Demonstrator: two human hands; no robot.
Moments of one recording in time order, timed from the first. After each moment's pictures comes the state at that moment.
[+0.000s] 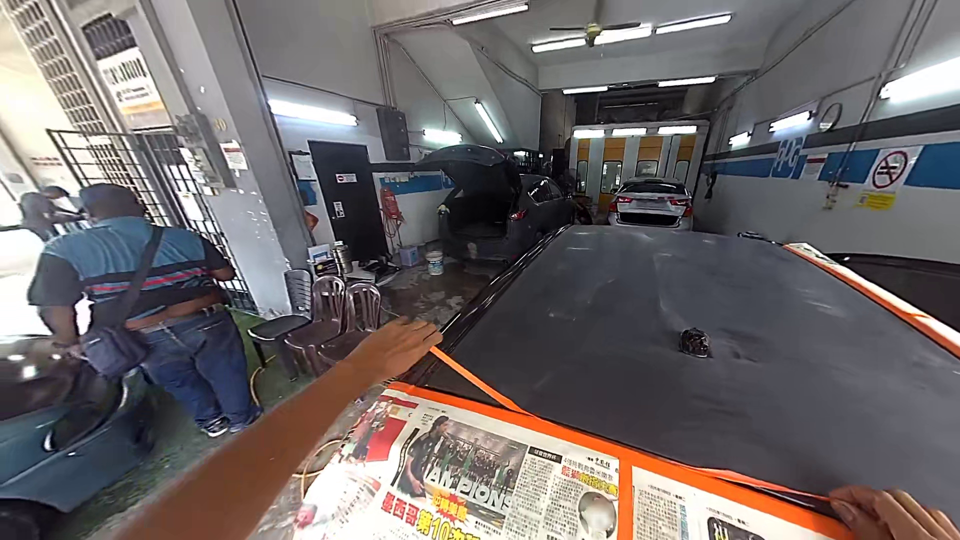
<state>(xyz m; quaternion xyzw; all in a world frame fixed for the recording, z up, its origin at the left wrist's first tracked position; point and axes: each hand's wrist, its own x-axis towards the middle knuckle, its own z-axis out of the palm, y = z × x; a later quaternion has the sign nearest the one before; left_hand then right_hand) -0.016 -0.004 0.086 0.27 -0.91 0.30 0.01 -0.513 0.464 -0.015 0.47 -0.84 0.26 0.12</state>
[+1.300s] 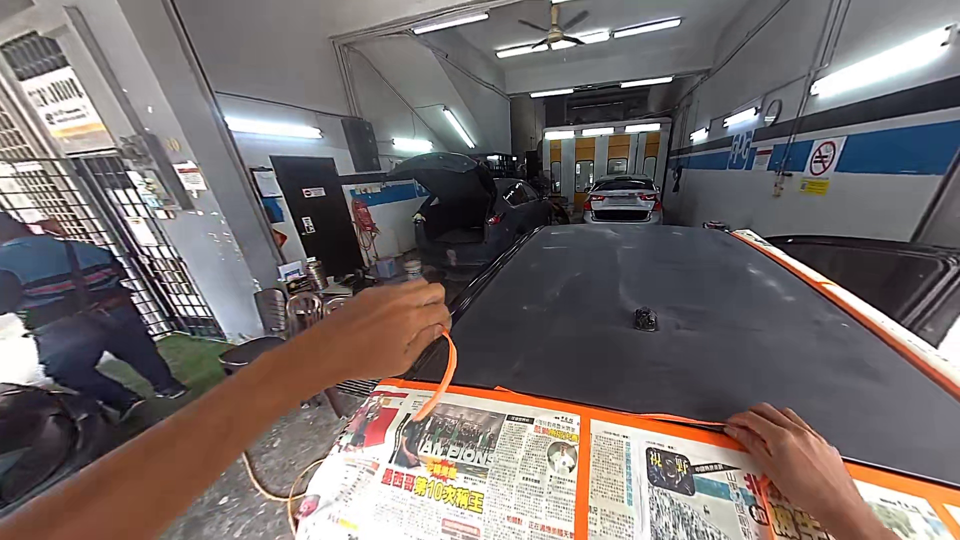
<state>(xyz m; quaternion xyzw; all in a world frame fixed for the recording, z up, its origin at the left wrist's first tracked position) -0.041 0.175 0.225 0.10 -0.94 0.28 0.17 -0.528 0.457 -0.012 0.56 -0.76 0.25 0.21</state>
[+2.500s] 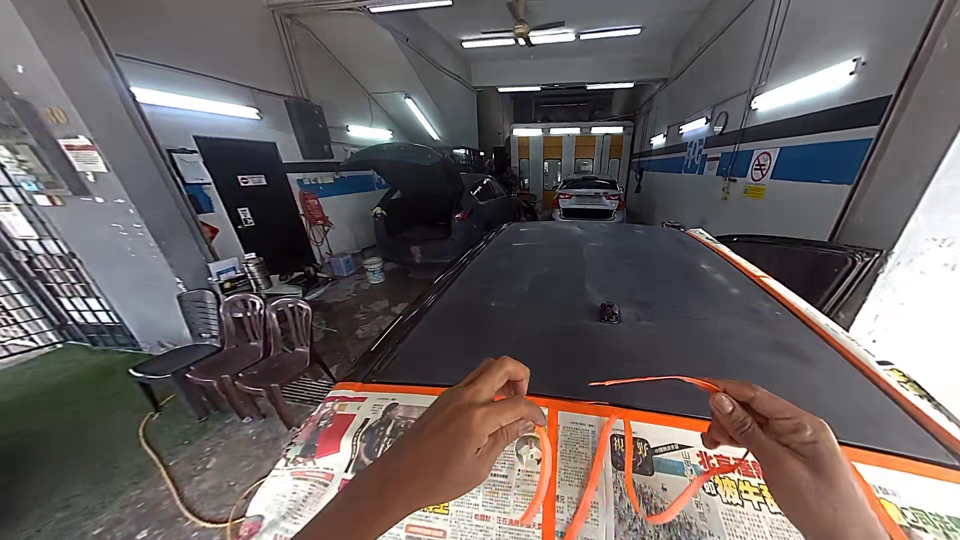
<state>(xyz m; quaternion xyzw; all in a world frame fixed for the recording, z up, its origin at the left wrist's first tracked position) -0.118 0.265 0.117 0.03 -0.95 -0.10 0.30 -0.401 0.500 0.094 0.52 -0.57 0.64 -0.04</state>
